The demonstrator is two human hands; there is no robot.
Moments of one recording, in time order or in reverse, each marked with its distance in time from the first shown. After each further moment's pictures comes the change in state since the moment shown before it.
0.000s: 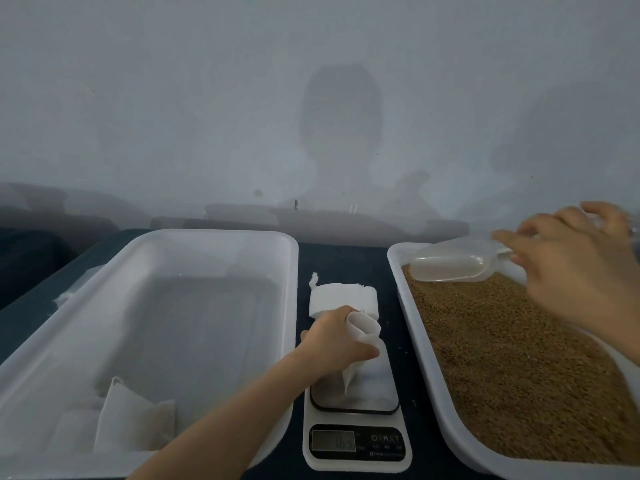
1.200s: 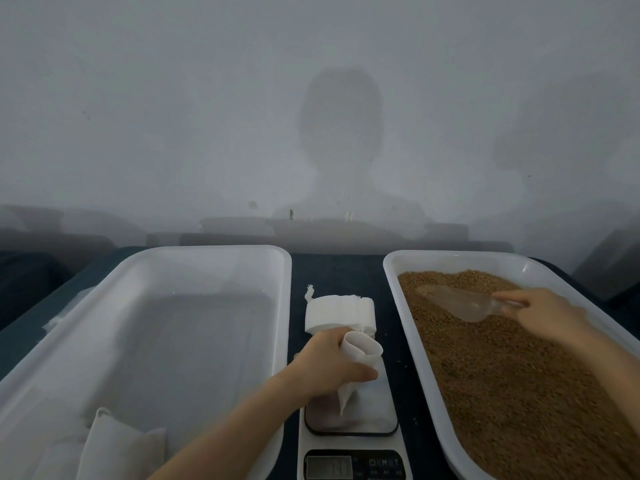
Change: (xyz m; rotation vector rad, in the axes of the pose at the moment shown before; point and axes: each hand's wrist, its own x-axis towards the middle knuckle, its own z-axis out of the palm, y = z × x) left_hand 0.000 -0.001 -0.003 -0.154 -0.079 0.062; right_hand -0.024 0.020 0.122 0.706 -0.684 0.631
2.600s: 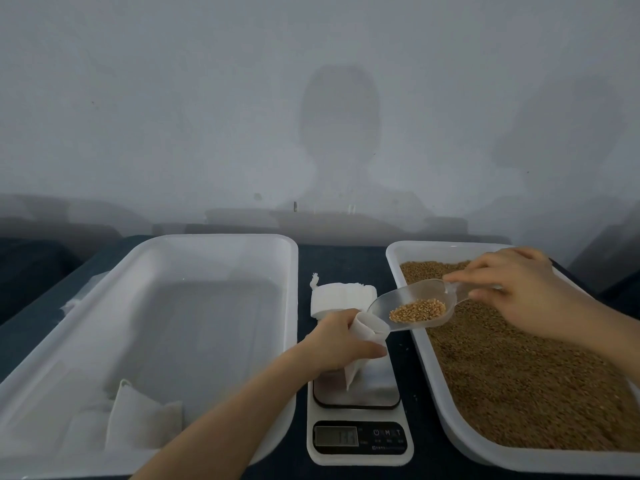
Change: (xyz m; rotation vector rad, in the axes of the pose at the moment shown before) left_hand -0.002 0.006 0.001 -0.003 -0.053 -0.047; right_hand -0.083 -0.075 -0.037 -0.207 0.134 -0.653
